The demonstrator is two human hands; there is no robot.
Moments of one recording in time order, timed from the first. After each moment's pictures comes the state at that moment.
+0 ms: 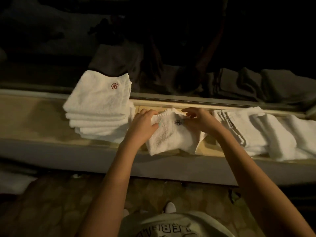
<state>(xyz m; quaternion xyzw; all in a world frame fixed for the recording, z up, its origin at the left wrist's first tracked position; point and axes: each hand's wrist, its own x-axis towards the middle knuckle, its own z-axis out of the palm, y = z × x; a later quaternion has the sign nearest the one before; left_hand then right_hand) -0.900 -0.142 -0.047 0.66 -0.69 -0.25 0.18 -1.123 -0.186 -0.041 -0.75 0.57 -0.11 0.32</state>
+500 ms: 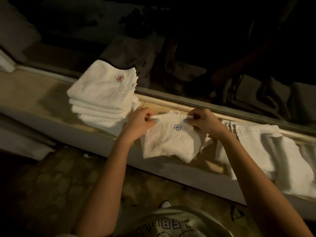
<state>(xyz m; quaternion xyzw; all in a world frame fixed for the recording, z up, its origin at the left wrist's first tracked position) -0.904 -0.150 -0.056 0.72 -0.58 -0.30 0.24 -1.135 -0.225 -0.045 -0.77 0.50 -0.12 0.38</state>
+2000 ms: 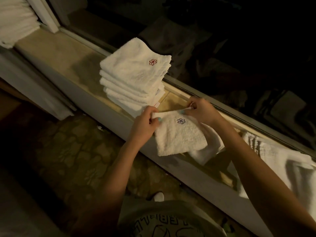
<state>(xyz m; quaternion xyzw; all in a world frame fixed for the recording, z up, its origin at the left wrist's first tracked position) -0.907 -0.092 -0.085 0.76 -0.43 -0.28 0.40 -1.064 -0.254 -0.058 -0.85 0.38 -0.05 0.36</state>
